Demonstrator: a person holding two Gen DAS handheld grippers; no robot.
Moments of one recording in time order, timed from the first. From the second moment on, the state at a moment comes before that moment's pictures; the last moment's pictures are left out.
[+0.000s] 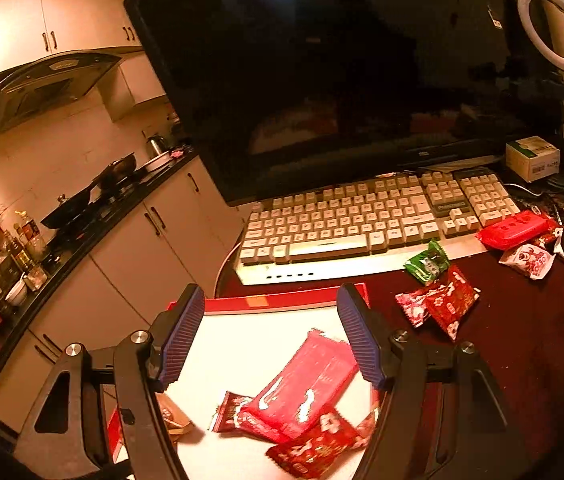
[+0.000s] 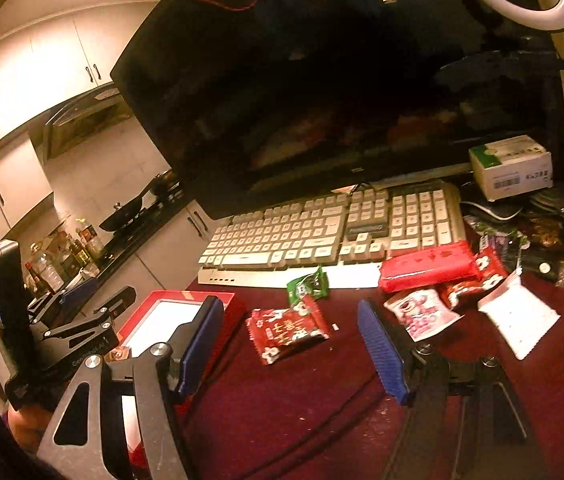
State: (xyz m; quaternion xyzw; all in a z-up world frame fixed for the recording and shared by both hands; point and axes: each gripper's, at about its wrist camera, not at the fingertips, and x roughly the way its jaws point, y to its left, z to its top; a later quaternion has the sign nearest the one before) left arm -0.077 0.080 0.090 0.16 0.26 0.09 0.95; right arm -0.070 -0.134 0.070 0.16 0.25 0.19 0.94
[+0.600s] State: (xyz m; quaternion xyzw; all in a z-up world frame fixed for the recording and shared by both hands) left arm -0.034 -0.024 0.040 0.22 0.34 -0.03 0.92; right arm -0.057 -0.212 0.024 0.09 0.37 0.04 0.92
